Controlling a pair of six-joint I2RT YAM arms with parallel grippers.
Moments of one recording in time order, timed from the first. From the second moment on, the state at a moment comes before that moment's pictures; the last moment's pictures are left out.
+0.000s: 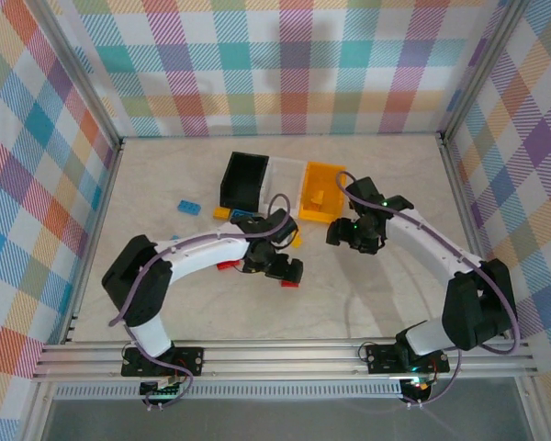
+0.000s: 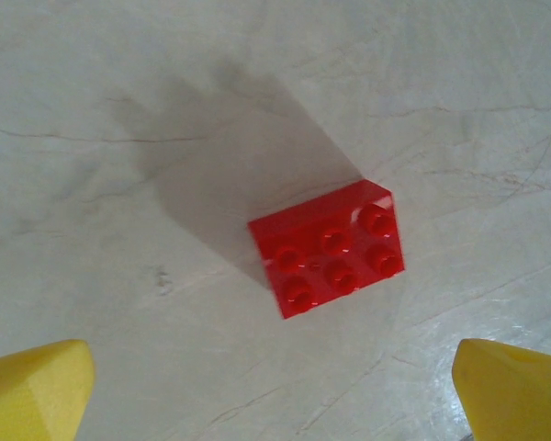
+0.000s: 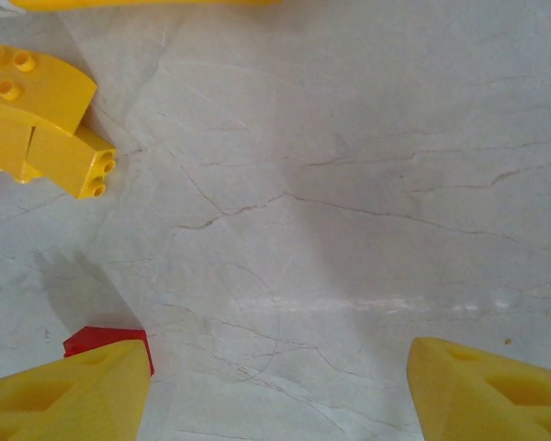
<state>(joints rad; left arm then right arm) -0.89 1.75 1.22 -0.81 0.12 -0.57 0.42 1.43 1.05 -0.87 -0.12 0.59</state>
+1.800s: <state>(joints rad) -0.93 1.93 1.37 -0.93 -0.05 -0.60 0.42 1.43 1.02 -0.78 -0.15 0.60</state>
